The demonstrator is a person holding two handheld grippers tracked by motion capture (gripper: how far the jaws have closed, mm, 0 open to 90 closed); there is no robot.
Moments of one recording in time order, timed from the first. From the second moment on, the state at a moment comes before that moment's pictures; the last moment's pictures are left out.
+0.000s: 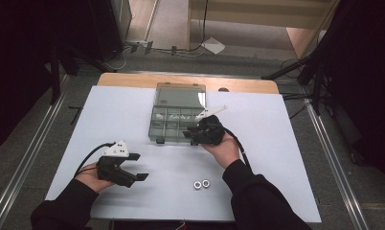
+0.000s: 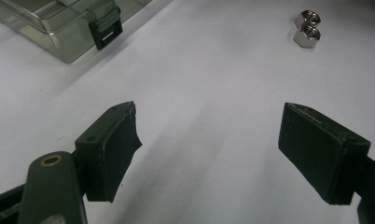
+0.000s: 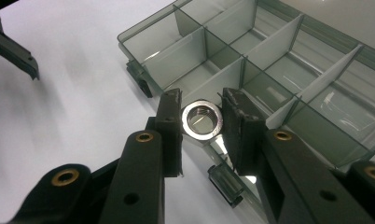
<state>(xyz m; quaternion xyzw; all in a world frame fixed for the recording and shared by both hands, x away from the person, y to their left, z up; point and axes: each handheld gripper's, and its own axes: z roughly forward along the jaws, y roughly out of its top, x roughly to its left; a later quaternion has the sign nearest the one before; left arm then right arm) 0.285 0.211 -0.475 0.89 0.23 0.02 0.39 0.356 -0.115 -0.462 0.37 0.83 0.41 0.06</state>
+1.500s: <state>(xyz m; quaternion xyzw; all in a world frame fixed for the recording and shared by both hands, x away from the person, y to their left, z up) 0.285 0.211 -0.476 0.90 0.23 0.02 0.38 0.366 -0.106 -0.473 0.39 0.82 0.42 0.06</state>
